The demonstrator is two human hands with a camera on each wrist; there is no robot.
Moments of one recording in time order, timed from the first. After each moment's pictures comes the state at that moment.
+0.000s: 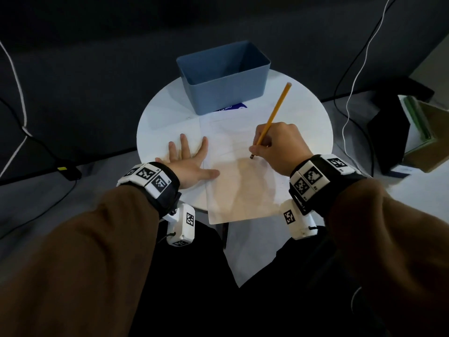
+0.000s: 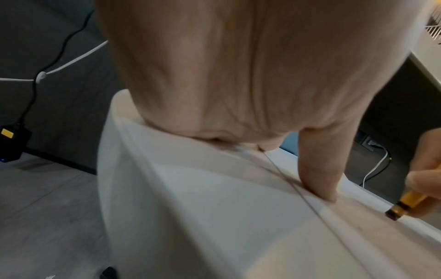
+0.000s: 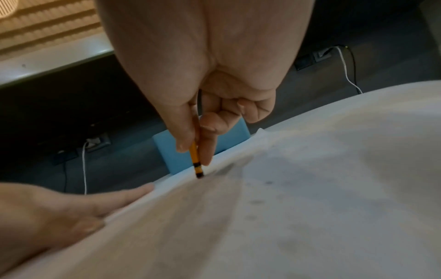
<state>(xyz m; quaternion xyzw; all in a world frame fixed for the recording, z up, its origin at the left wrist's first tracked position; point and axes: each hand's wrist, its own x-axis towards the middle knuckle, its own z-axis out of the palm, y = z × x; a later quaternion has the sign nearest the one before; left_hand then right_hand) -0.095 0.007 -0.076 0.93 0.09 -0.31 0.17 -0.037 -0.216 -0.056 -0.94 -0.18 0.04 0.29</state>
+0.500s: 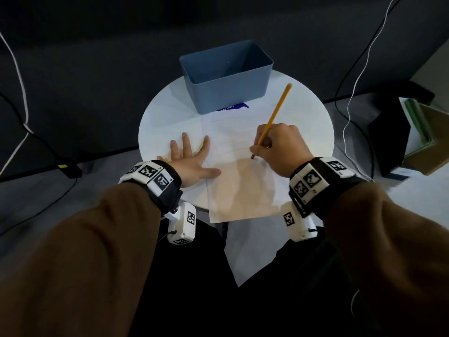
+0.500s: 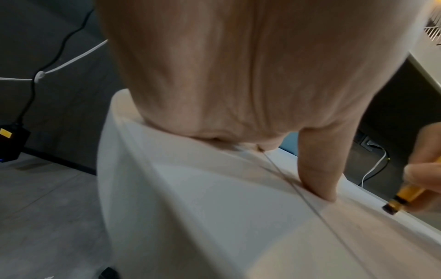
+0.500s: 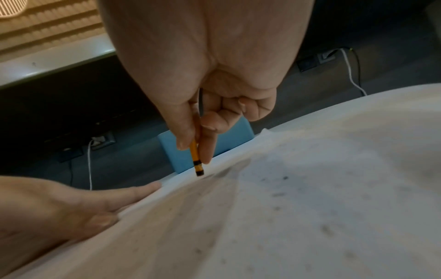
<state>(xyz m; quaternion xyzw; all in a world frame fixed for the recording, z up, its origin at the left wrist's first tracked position) -0.096 0.008 -0.077 0.93 0.09 -0.31 0.17 -0.042 -0.211 -0.054 -0.94 -0.17 0.04 0.28</state>
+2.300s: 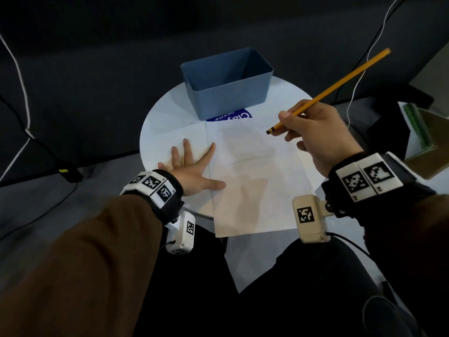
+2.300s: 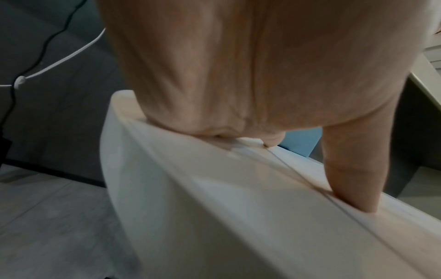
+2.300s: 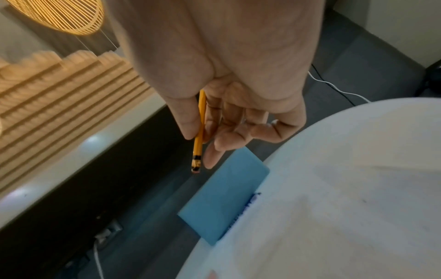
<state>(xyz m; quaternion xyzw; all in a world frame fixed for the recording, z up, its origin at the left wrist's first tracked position) -0.098 0.007 -0.077 0.93 0.08 -0.30 0.18 -0.048 -0.235 0.003 -0.80 -0.02 0.04 0.60</state>
